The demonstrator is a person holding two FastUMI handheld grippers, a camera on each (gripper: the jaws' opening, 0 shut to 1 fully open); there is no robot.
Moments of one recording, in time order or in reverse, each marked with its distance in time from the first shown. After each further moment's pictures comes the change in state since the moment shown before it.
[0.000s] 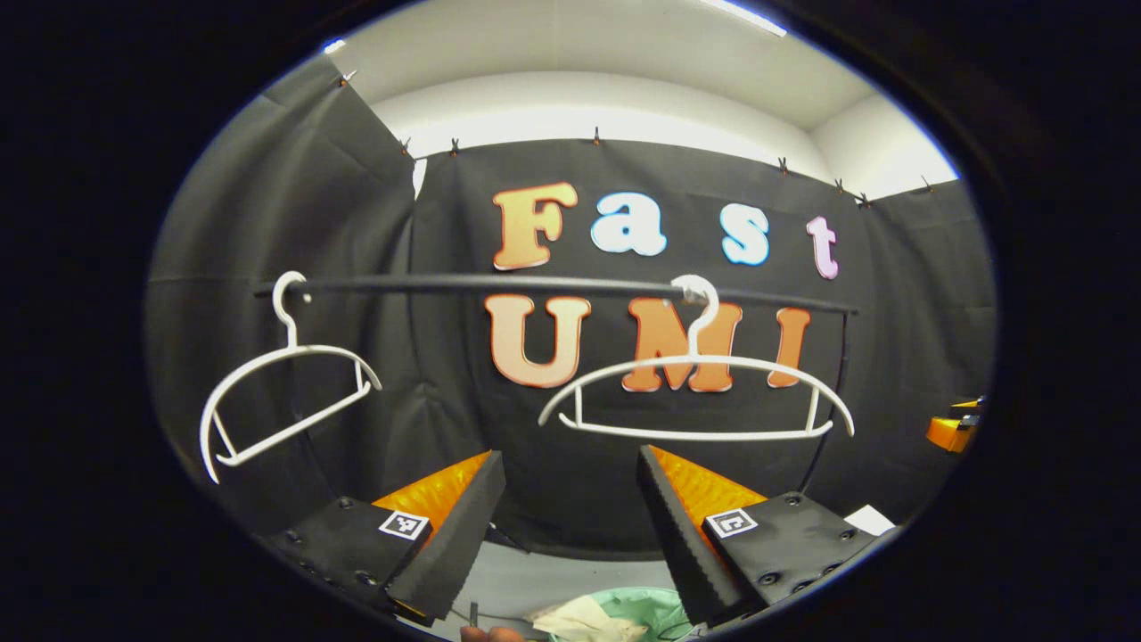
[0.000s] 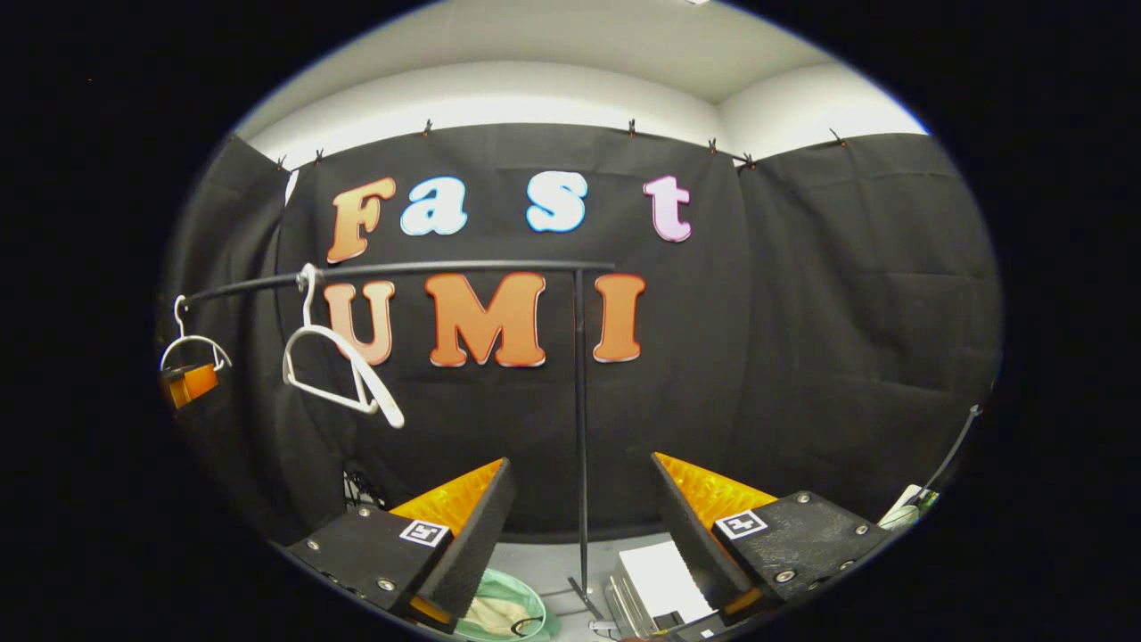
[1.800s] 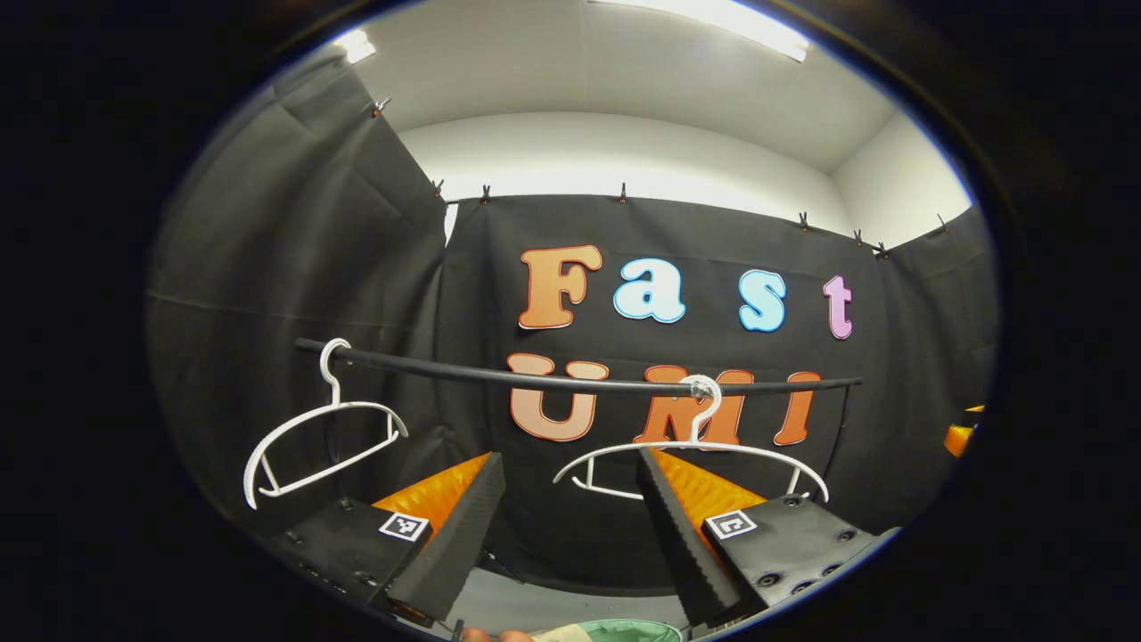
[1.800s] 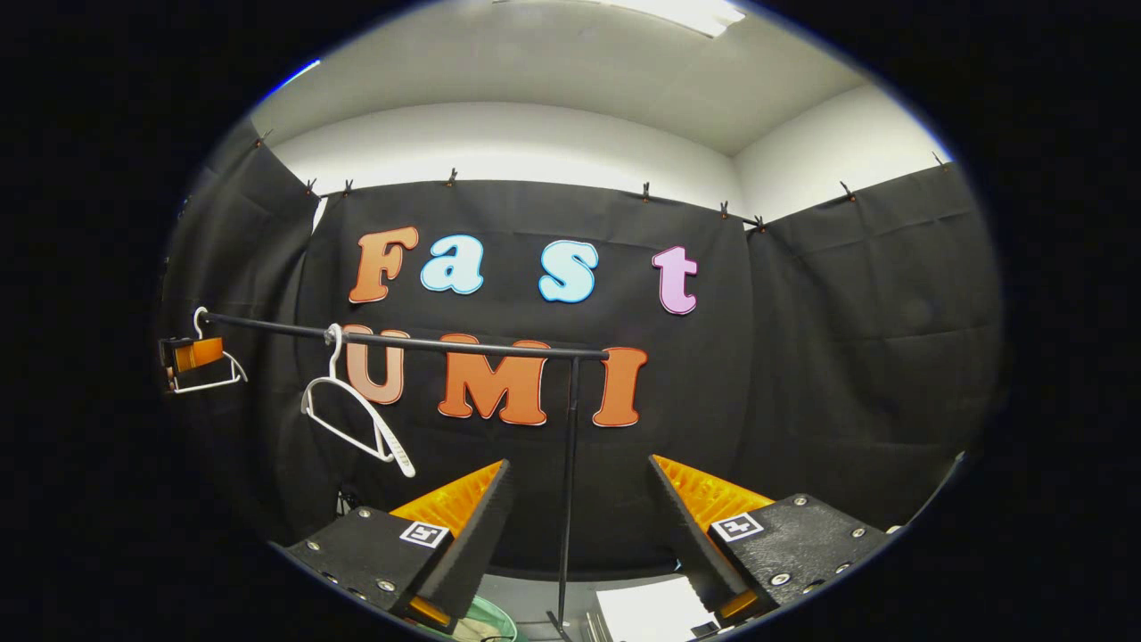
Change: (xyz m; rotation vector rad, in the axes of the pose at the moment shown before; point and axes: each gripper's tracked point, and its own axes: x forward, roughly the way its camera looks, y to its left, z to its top) left arm -0.029 0.014 0.062 -0.060 -0.115 0.041; right arm -0.039 -0.017 0.064 -0.070 -0.168 0.046
